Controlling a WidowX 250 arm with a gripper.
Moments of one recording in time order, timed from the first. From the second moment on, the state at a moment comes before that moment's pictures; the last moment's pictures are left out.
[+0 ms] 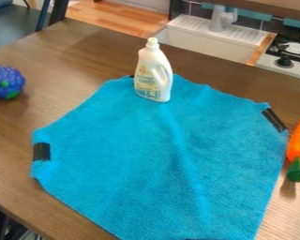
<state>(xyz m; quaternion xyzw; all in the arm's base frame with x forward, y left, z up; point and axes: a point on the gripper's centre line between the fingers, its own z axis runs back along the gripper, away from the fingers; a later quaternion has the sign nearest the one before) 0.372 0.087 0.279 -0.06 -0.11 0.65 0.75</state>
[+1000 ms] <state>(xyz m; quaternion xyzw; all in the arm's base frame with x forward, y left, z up) 0.323 -0.037 0.210 0.00 -0.06 0.21 0.98</state>
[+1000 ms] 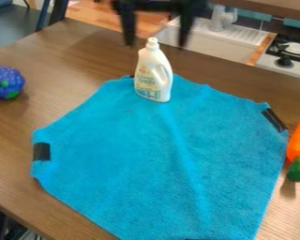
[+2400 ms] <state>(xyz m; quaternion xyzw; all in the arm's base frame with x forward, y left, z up) 0.187 -0.154 0.108 0.09 0.01 -0.60 0.79</state>
